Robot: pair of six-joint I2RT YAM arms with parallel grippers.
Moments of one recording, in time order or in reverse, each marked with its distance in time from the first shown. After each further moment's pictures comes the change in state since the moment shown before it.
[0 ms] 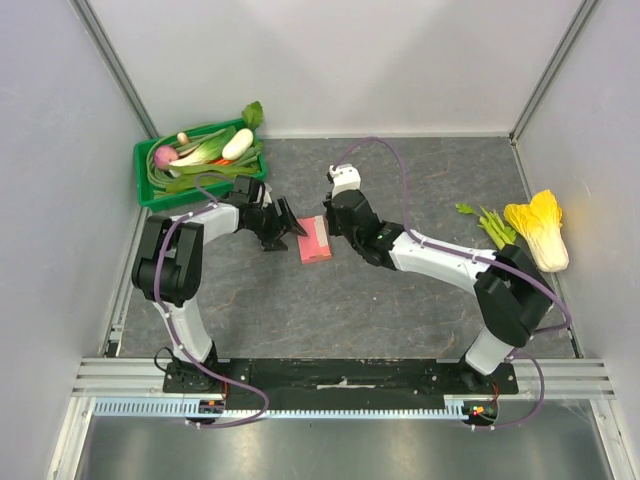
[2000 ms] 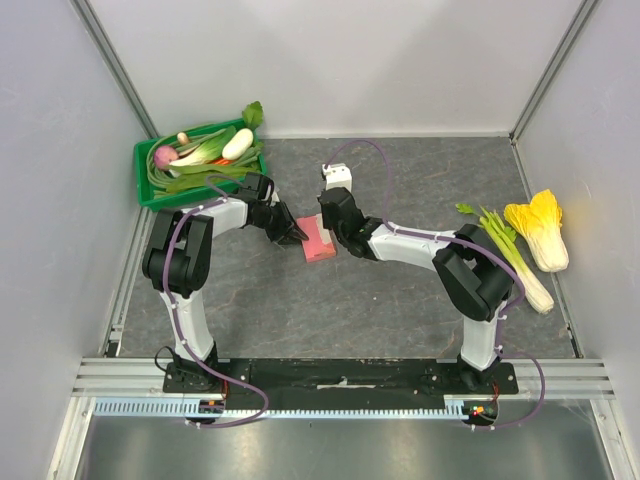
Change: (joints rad) left arm -0.037 0.100 0.090 -0.038 0.035 -0.095; right arm -0.034 0.246 0.096 0.113 0.106 -0.006
